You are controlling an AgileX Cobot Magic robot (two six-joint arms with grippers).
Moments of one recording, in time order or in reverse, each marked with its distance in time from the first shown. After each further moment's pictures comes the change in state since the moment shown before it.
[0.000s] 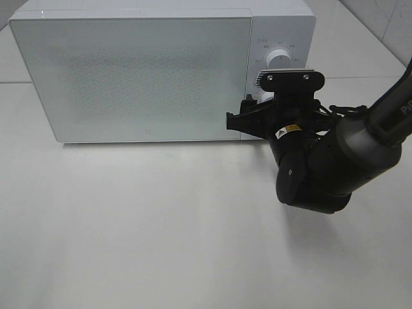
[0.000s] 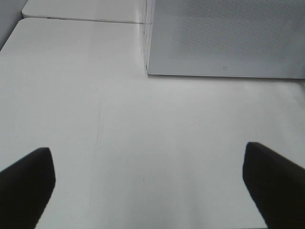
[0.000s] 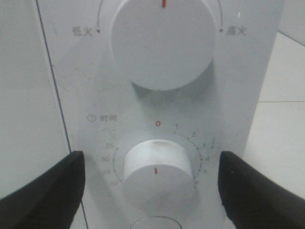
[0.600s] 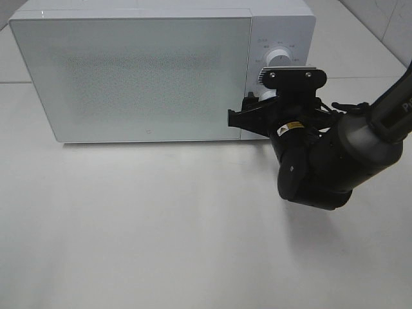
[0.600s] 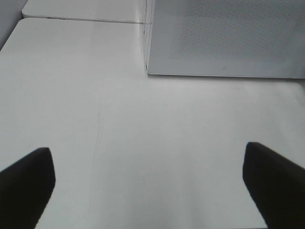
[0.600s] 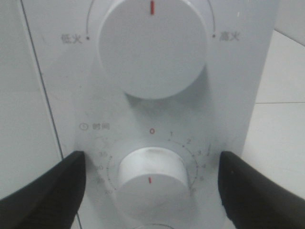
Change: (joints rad) left arm 0.000 0.000 0.000 0.000 0.000 0.000; right arm -0.019 0.000 -0.010 -0.010 0.008 0.008
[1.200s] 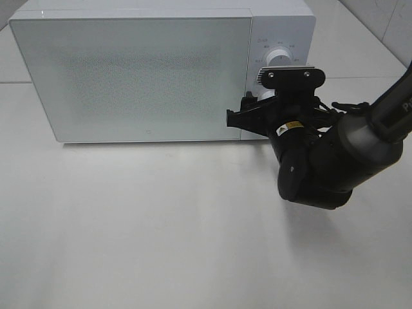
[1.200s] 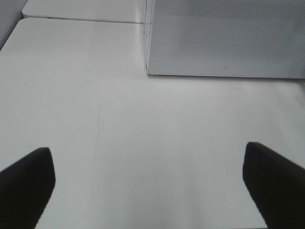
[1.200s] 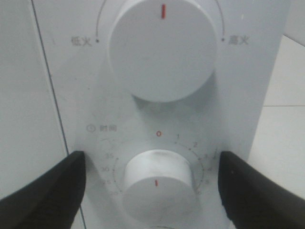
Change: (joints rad) left arm 0.000 0.000 0.000 0.000 0.000 0.000; right arm -0.002 0.000 0.000 -0.019 0.000 0.000
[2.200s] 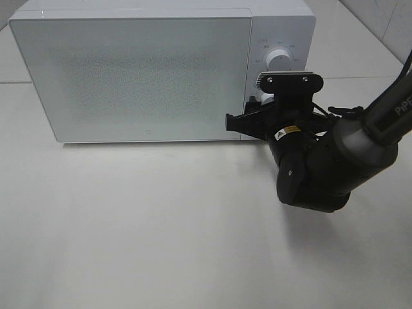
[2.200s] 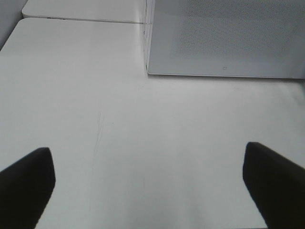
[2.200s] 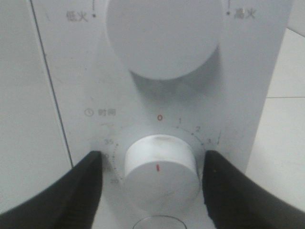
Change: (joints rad) left arm 0.000 0.000 0.000 0.000 0.000 0.000; right arm 0.000 0.023 -0.002 -0.004 -0.001 0.028
